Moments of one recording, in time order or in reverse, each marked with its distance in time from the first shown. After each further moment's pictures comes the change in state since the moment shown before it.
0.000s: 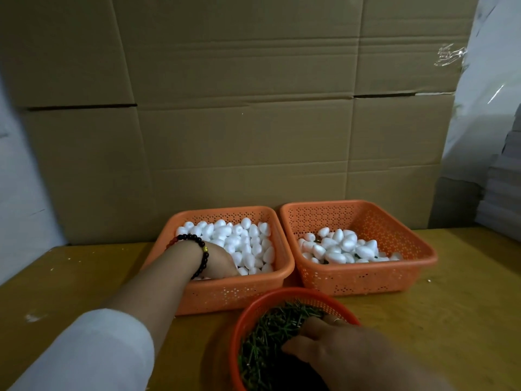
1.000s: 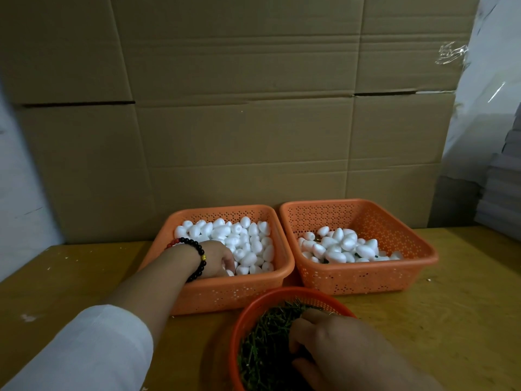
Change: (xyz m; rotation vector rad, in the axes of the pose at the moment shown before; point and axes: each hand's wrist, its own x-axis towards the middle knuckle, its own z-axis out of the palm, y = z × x) left_hand 0.020 -0.016 0.009 -0.118 0.129 0.141; right_hand 0.004 -0.011 -0.013 0.069 0.211 0.045
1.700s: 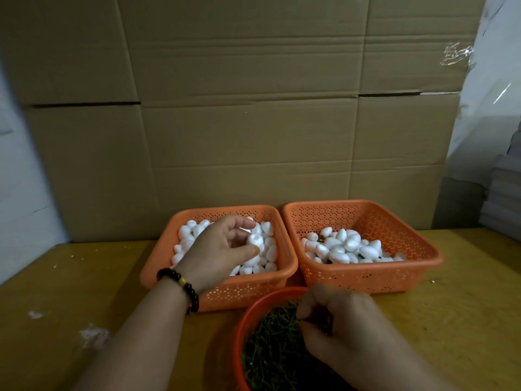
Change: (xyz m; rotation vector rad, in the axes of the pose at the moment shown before) left_hand -0.049 0.028 0.017 -1.042 0.558 0.311; right_hand -0.006 0.005 -0.011 0.449 0.328 0.117
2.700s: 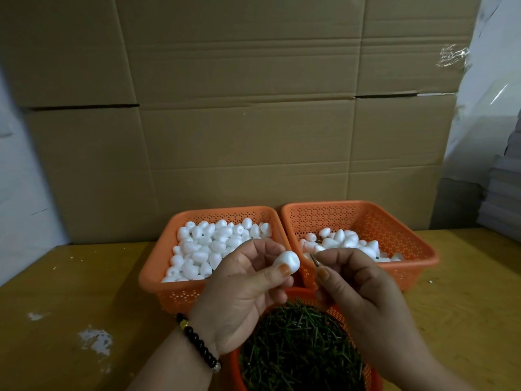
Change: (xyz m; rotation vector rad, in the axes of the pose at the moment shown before) left_hand -0.052 0.032 0.048 -0.822 -0.170 -0.109; right_hand 0.007 0.002 -0.001 0.826 0.318 0.044
